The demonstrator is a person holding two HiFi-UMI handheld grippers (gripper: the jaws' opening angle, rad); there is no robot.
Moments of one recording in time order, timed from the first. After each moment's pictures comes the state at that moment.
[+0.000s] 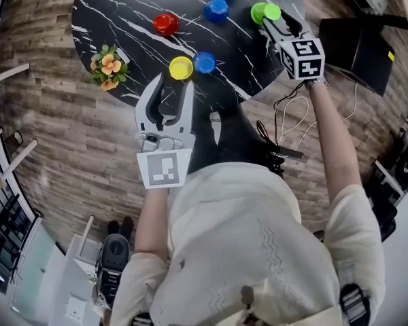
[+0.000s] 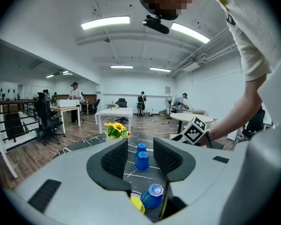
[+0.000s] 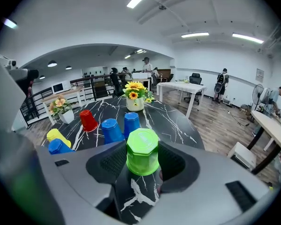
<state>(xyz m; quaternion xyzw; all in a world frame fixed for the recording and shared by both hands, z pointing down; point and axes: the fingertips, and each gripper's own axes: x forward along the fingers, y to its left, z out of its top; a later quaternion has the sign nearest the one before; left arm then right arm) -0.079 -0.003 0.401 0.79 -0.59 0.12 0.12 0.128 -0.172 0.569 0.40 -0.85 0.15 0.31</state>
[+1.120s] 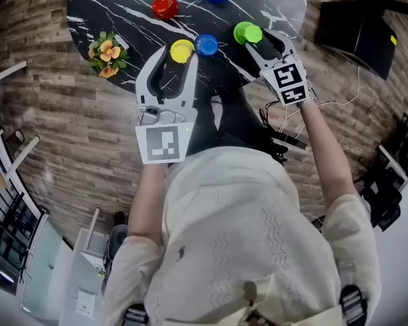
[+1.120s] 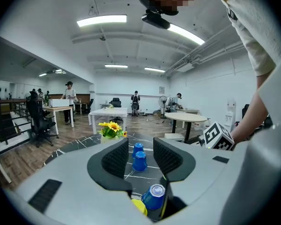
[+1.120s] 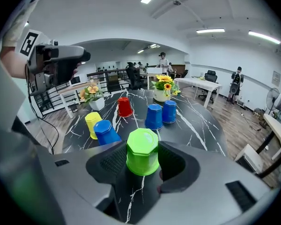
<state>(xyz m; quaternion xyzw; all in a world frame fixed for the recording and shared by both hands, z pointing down) -0.078 -0.013 0.410 0.82 -0.56 0.11 0.12 0.077 -0.042 0.578 0.33 -0.87 0.14 0.34</state>
